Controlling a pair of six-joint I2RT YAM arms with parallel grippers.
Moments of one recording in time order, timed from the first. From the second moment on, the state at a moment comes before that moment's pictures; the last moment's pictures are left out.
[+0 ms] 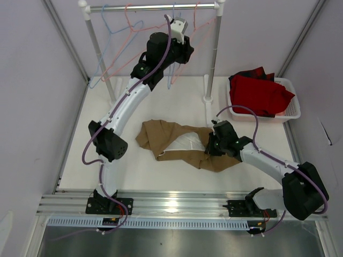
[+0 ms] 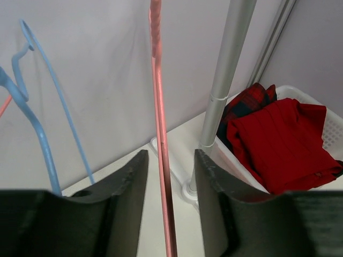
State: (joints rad) left arm -0.55 2.07 2.34 -0.30 0.08 -0.04; right arm 0.56 1.28 0.72 -0.34 -0.05 0.55
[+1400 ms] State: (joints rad) left arm -0.55 1.99 2.28 -0.30 0.01 -0.02; right arm 0.55 1.33 0.72 -0.32 -0.08 0.53
